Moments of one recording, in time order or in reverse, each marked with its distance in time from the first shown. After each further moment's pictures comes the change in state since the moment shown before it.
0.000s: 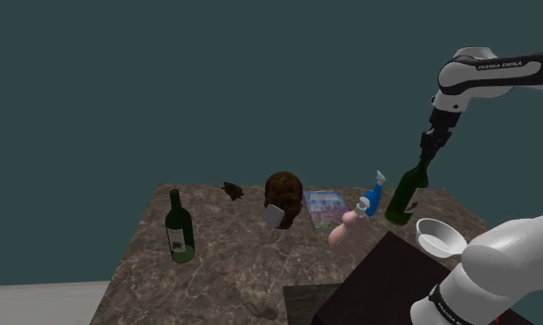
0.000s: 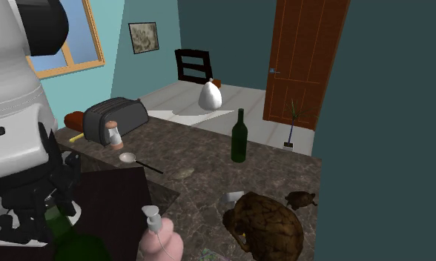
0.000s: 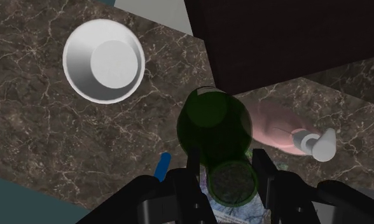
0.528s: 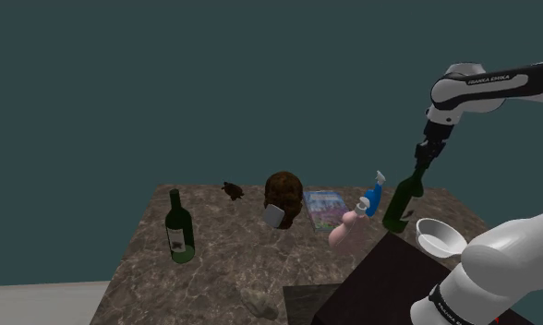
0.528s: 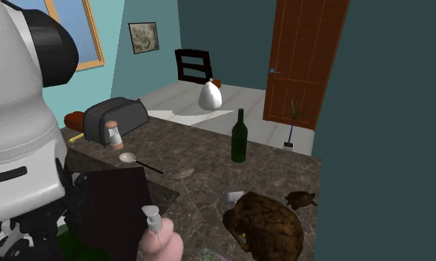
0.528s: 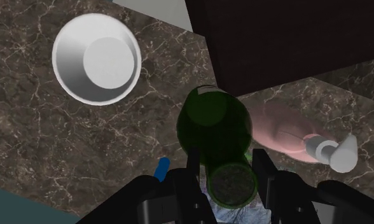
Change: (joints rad) arm -0.003 0.024 -0.022 -0.089 -0.007 0.113 -0.003
